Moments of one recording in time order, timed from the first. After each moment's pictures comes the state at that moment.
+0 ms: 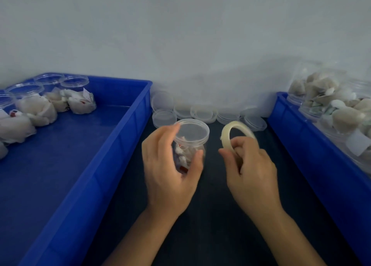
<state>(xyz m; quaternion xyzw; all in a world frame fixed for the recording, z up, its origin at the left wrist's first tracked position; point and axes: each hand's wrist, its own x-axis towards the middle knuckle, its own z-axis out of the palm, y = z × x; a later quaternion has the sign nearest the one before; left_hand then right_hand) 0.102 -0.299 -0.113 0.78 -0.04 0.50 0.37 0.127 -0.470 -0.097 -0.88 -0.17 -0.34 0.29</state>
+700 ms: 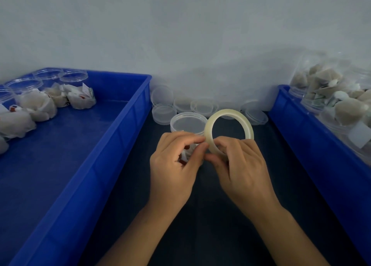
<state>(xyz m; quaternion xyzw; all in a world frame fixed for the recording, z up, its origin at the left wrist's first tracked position) 0.099 -0.302 -0.107 0.77 -0.12 0.43 0.46 0.126 -0.466 -0.102 -0.82 -0.33 -0.40 0.24</state>
